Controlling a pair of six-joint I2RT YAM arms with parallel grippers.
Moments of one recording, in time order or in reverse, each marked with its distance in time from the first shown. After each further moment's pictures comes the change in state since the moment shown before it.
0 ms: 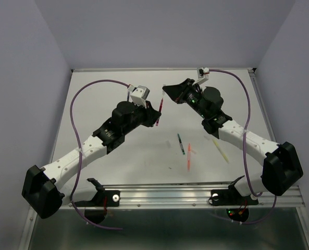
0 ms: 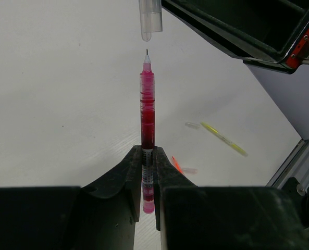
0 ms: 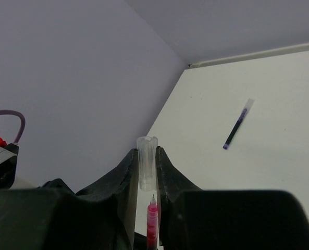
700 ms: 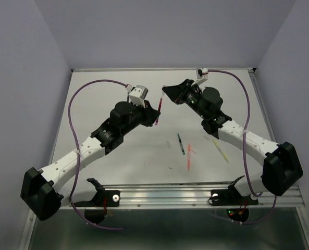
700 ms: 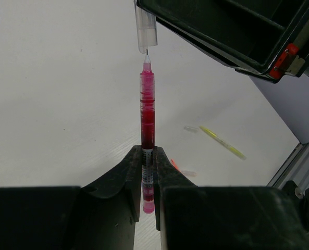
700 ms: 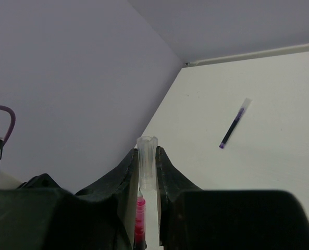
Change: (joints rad) left arm 0.000 -0.019 0.000 0.000 -0.010 0.000; right arm 0.008 0.000 0.000 -0.008 0.001 -0.029
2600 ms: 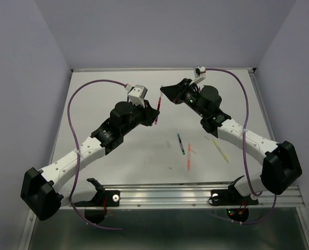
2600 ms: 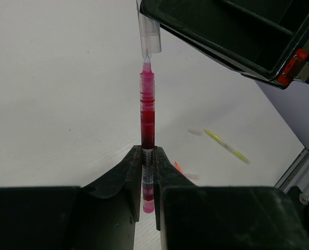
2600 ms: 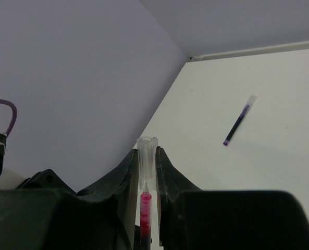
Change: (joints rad) left arm 0.000 -0.003 0.000 -0.001 -0.027 -0.001; right arm 0.006 0.013 0.032 -0.031 -0.027 -0.009
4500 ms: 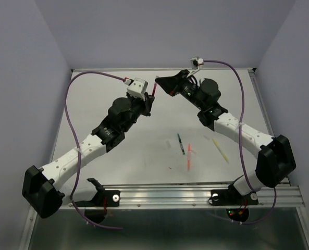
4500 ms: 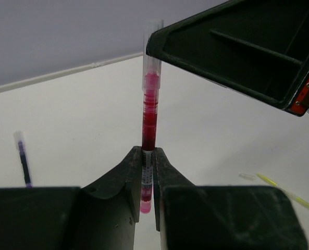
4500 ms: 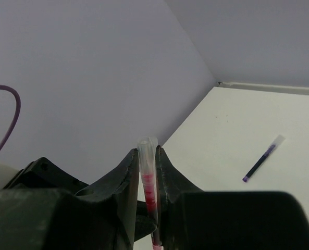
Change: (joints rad) left arm 0.001 0.024 0.046 0.142 -0.187 0.240; right arm -0.008 0.082 0.102 0.091 -0.151 -0.029
